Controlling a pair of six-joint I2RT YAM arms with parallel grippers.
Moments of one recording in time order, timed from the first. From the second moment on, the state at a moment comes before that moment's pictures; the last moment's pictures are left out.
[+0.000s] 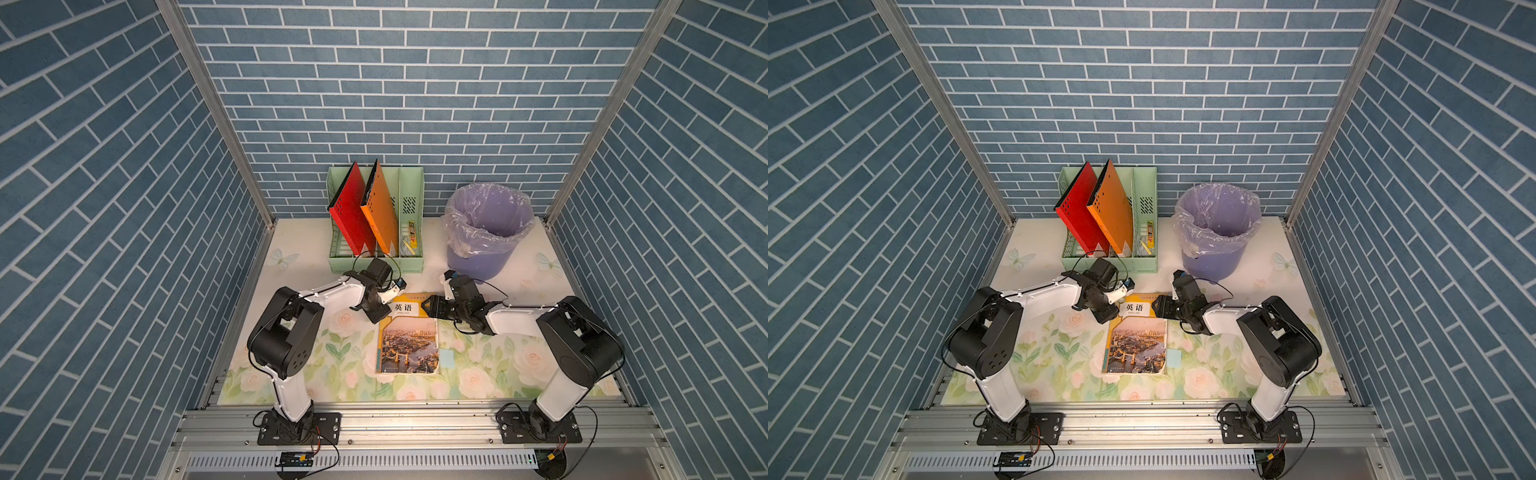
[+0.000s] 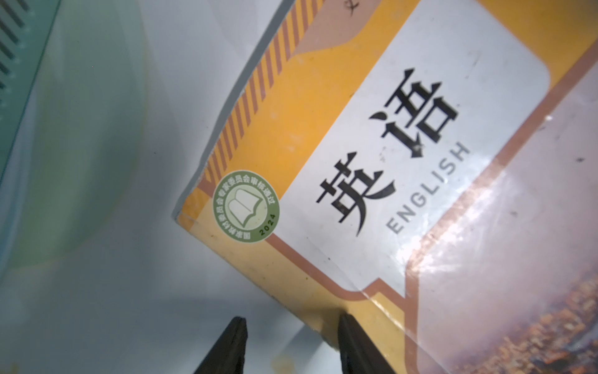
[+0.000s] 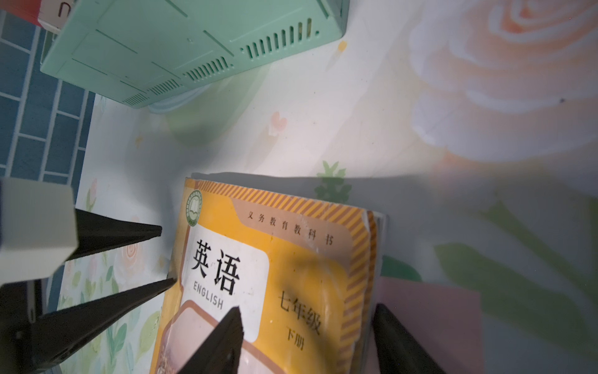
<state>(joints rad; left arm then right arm) -0.53 1.80 1.10 -0.57 0.03 0.44 0.65 1.71 0.75 0.22 -0.22 0.66</state>
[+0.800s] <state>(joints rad) -0.53 1.80 1.10 -0.57 0.03 0.44 0.72 1.68 0.83 0.05 -0.11 0.65</state>
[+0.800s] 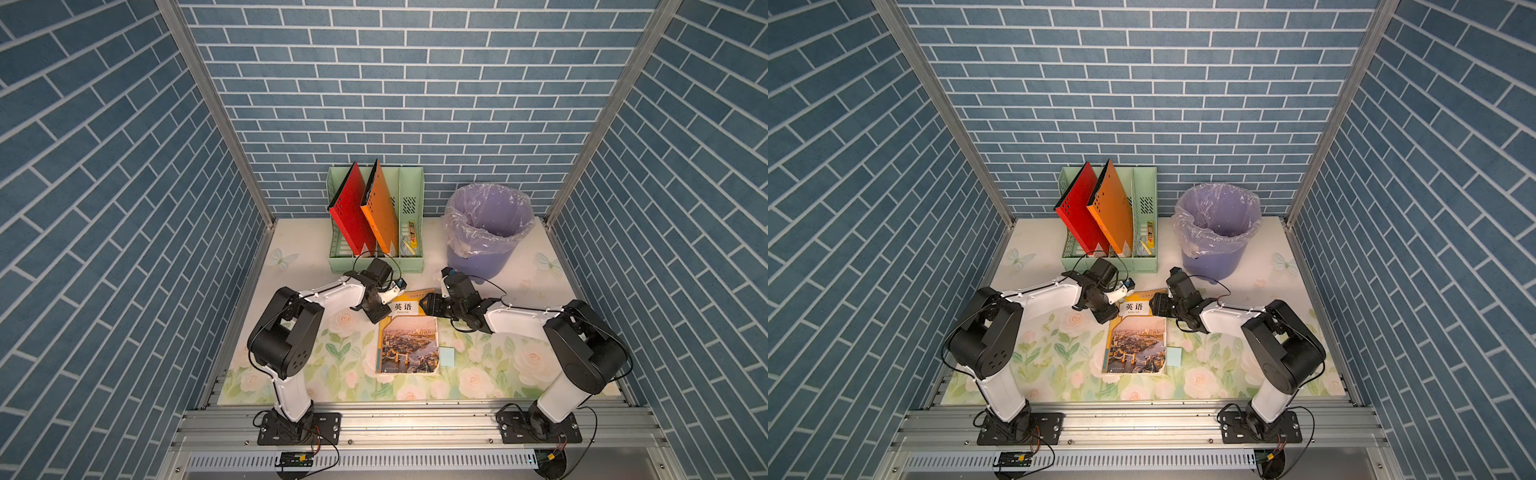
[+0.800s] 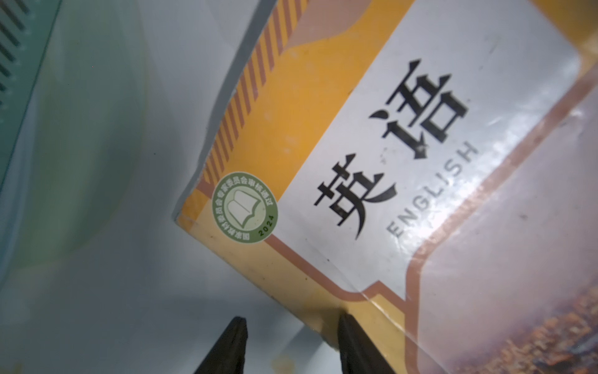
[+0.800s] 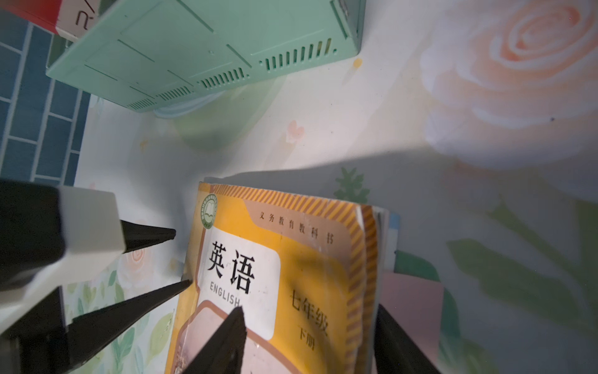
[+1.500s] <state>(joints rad) -0.53 1.80 1.10 -0.57 0.03 0.44 0.86 1.74 0.99 -0.21 0.22 0.52</state>
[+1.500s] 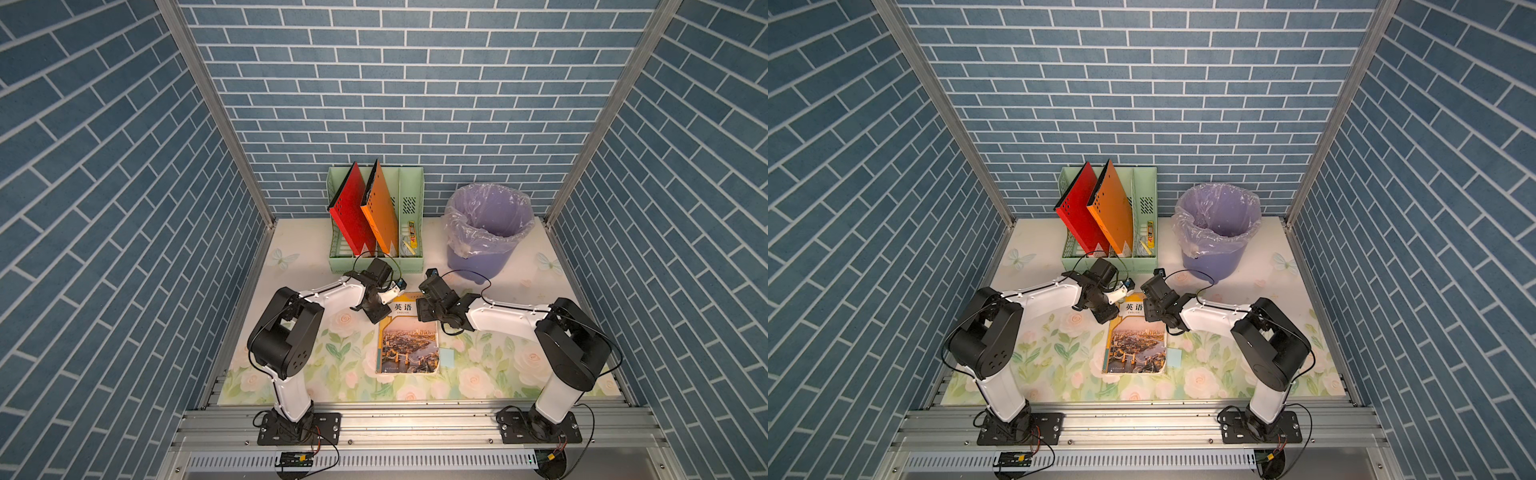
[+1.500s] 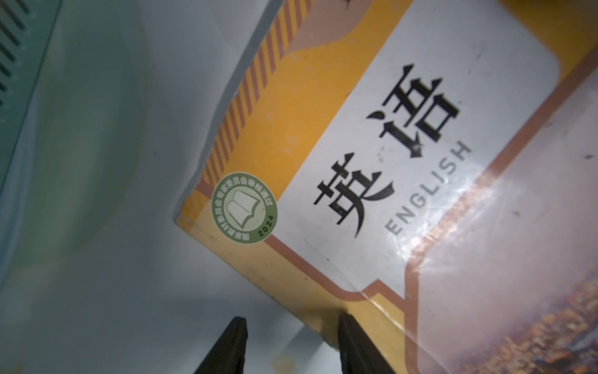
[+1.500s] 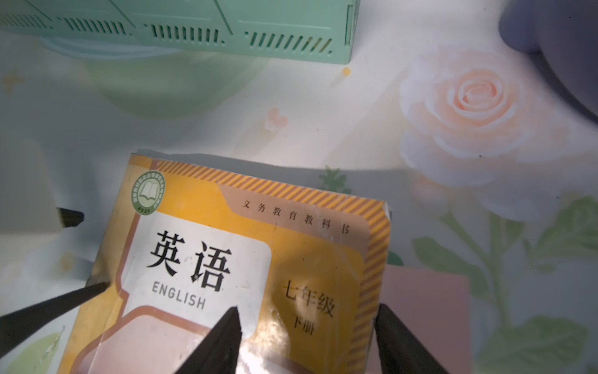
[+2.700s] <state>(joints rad) -0.53 1.80 1.10 -0.57 0.03 0.44 0.74 1.68 0.79 0.11 -0.08 0.61</state>
